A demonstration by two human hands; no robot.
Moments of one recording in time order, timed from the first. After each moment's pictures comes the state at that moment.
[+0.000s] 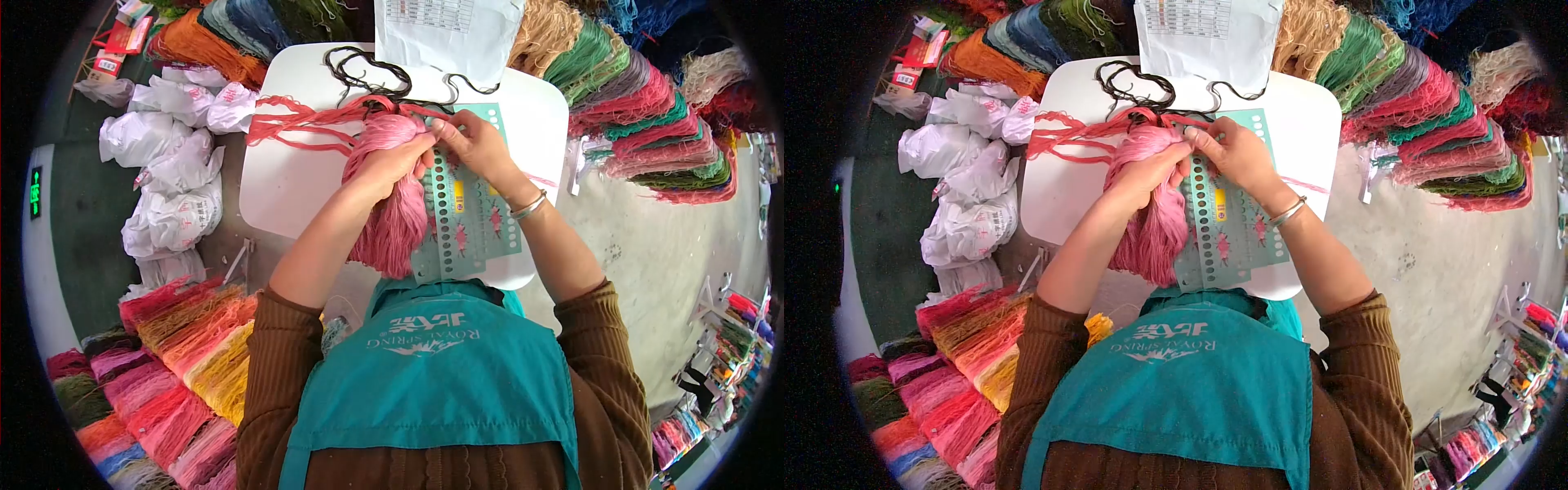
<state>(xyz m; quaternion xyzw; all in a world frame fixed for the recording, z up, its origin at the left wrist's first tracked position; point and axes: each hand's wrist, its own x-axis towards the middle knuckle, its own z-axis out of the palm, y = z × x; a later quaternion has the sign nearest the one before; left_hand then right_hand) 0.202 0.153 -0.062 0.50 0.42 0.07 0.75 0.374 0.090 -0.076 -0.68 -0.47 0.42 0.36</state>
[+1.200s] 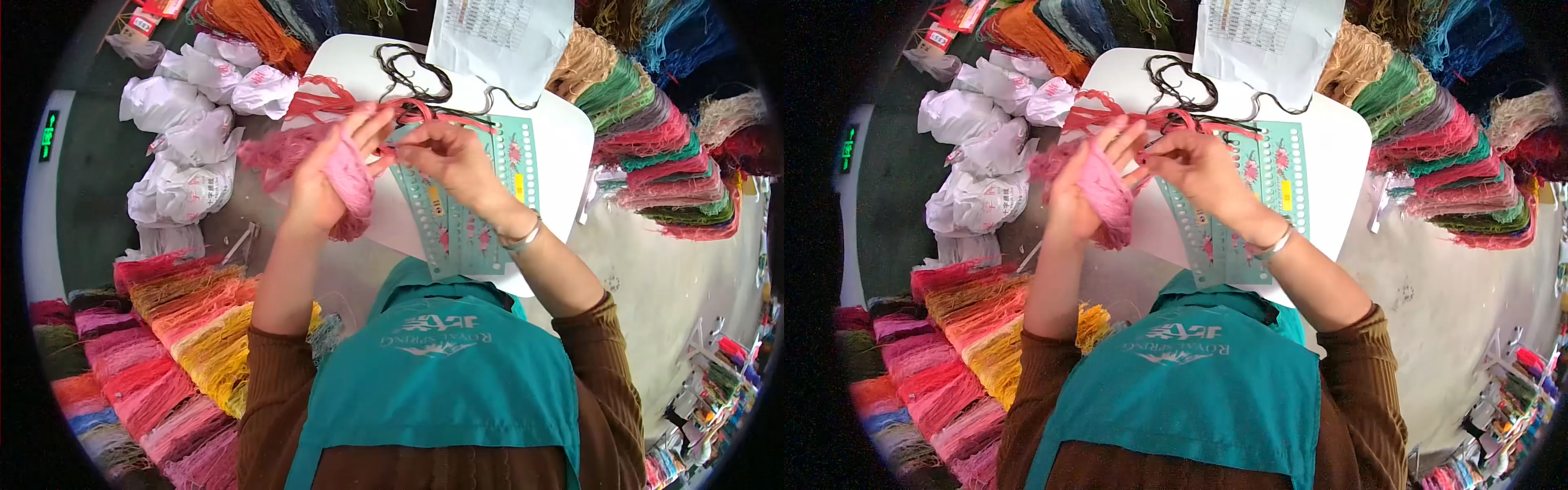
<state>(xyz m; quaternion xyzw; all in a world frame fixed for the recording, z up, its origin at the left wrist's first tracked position) 0.087 0.132 0.025 0.32 0.25 0.38 0.83 0.277 0.094 -0.010 -0.43 -0.47 0.56 0.53</state>
